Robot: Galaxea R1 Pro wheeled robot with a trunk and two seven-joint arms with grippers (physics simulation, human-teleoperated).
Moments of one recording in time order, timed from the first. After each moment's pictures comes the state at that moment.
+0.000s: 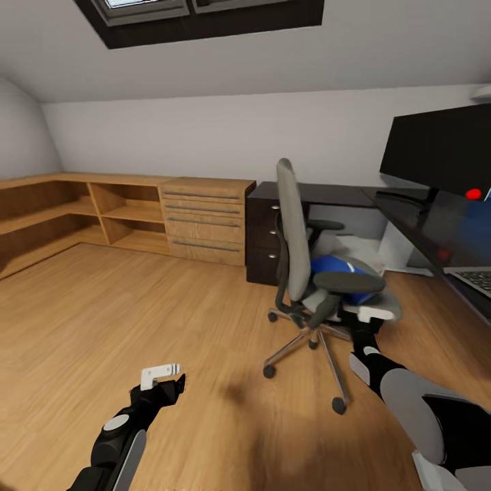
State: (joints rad) left arm -0.14 -0.04 -0.05 -1.48 0.17 0.51 0.17; right arm -0.98 -0.11 -0.10 -0.05 0.01 -0.61 -0.20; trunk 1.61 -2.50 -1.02
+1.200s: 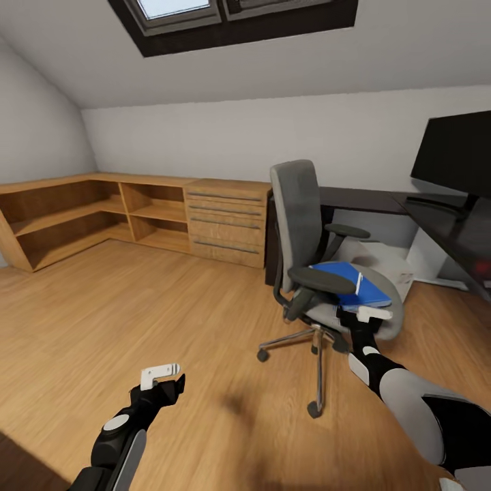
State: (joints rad) left arm -0.14 -0.04 -0.05 -1.48 0.17 0.51 0.17; right arm -0.98 -0.11 -0.09 -0.05 0.01 -0.61 -0.19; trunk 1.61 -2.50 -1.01
